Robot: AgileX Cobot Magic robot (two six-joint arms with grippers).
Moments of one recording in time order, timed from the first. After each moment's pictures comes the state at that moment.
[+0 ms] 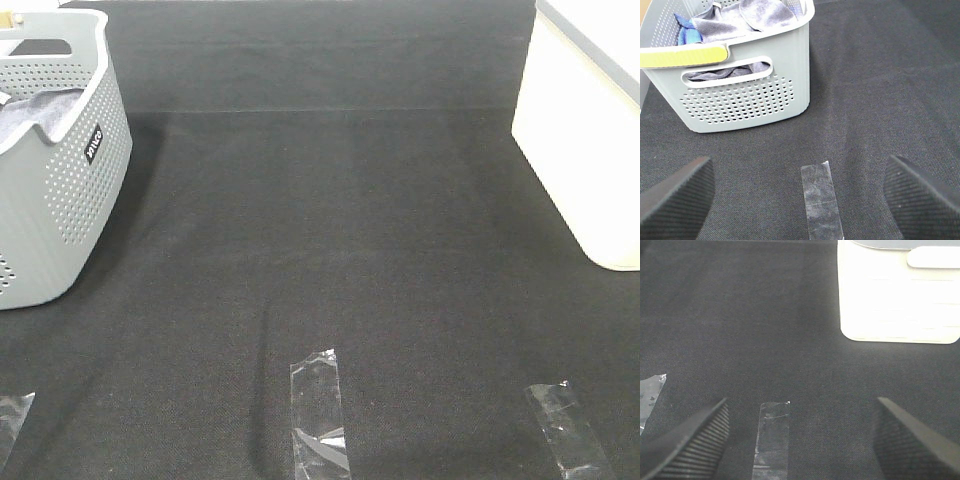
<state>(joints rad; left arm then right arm) 0.00 0.00 -0.50 -0.09 1.05 0.13 -0.02 -0.01 -0.50 0.17 1.07 -0.11</state>
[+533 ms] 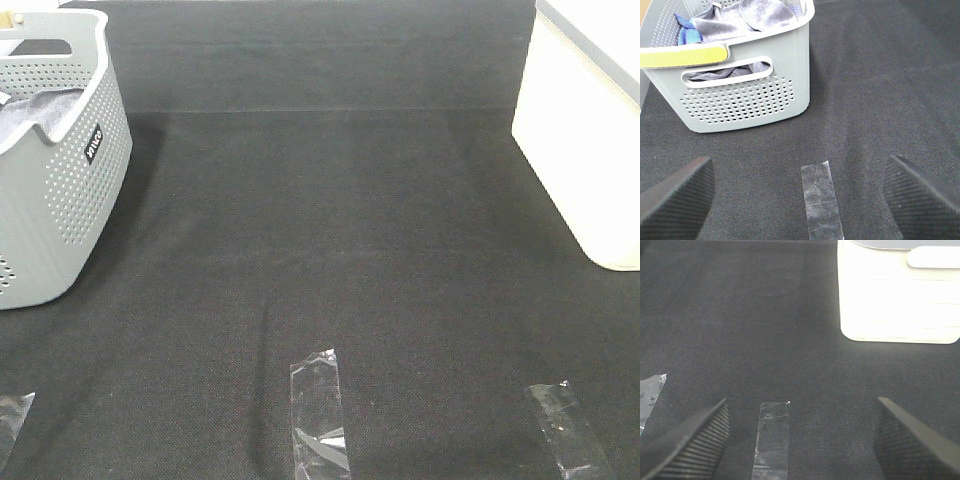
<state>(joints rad) 0.00 0.00 -0.50 -0.09 1.05 0.13 -0.02 -0.01 -0.50 0.17 1.07 -0.11</state>
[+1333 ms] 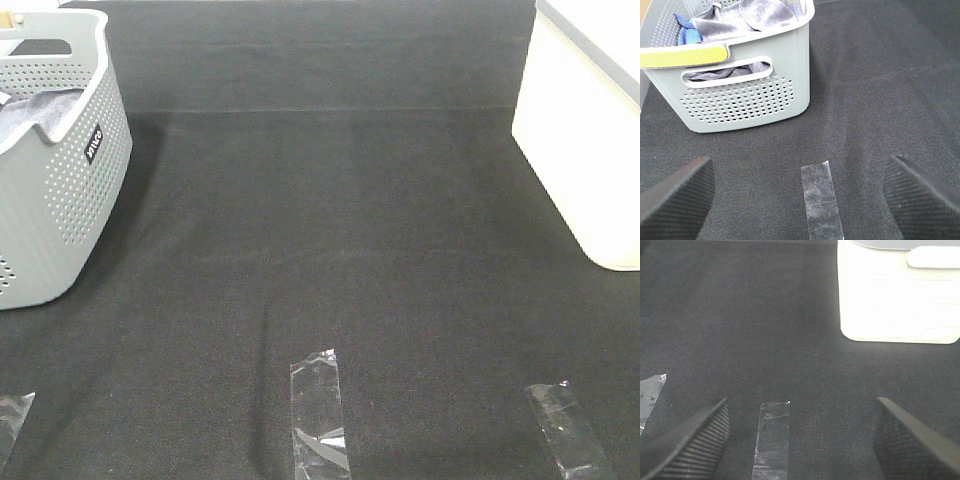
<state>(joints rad) 0.00 0.00 -0.50 -0.09 1.05 0.13 -0.02 -0.01 -0.50 0.17 1.07 -0.11</state>
